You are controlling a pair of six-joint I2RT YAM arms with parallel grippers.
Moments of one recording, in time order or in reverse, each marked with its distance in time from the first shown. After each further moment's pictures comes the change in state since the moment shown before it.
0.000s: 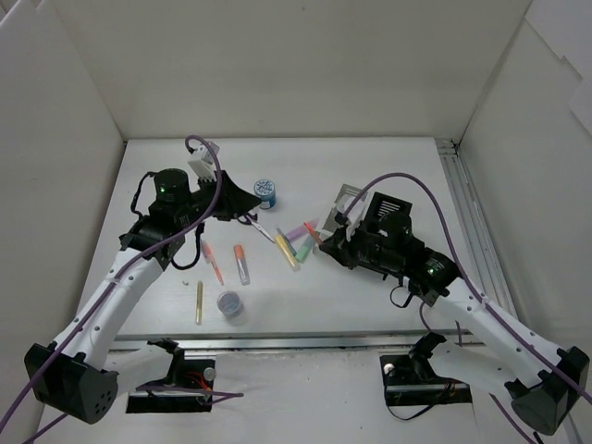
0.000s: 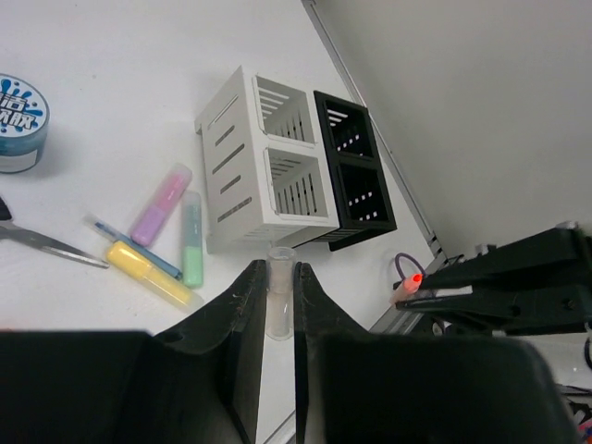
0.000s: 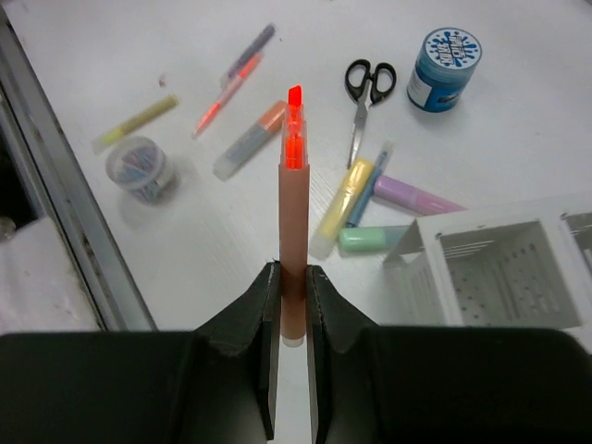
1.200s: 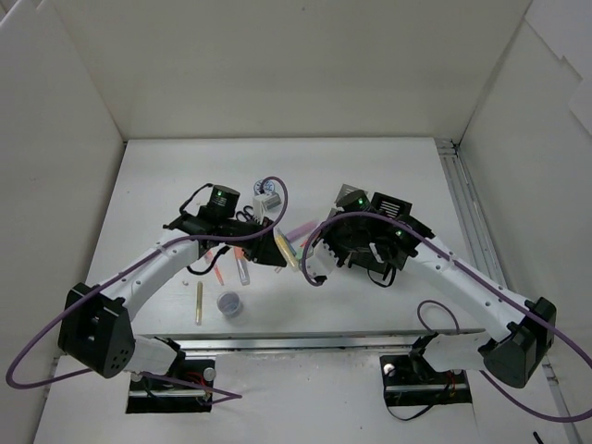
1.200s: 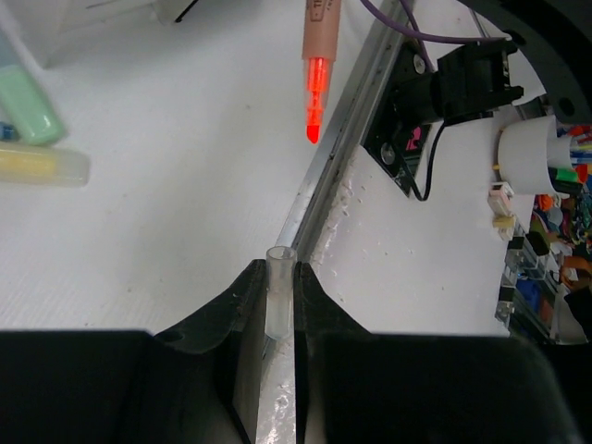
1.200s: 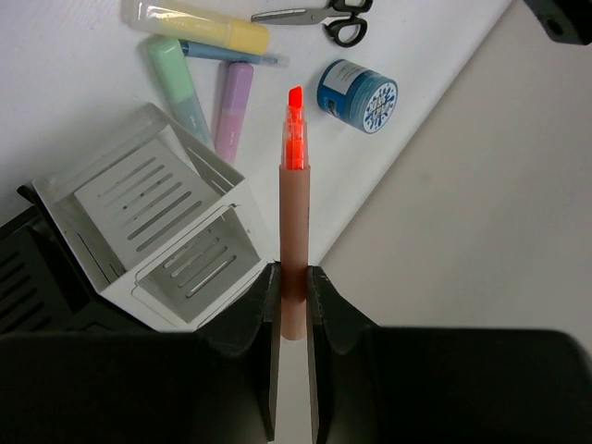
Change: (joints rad) left arm -0.127 0.262 -0.039 -0.261 0.423 0.434; right arm 0.067 0.360 0.389 -0.510 0.163 -1.650
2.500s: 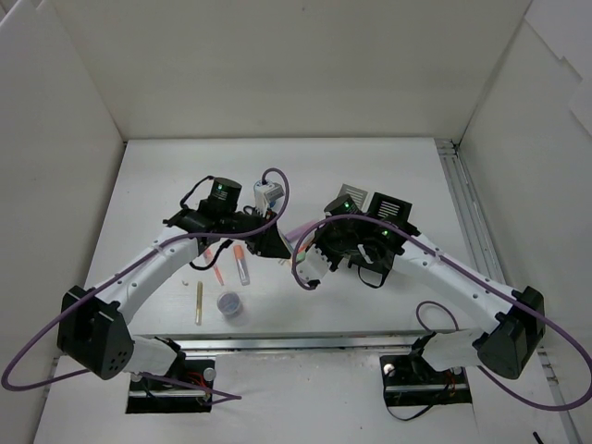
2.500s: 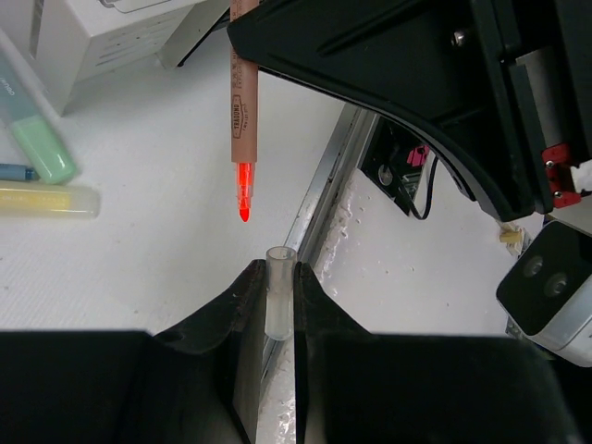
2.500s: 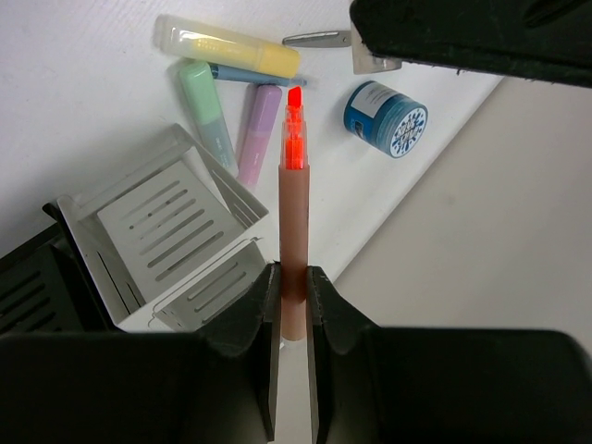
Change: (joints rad) left arm -0.034 -0.002 0.077 -0.002 -0.028 -0.021; right arm 0.045 0.057 0.002 -0.009 0.021 0.017
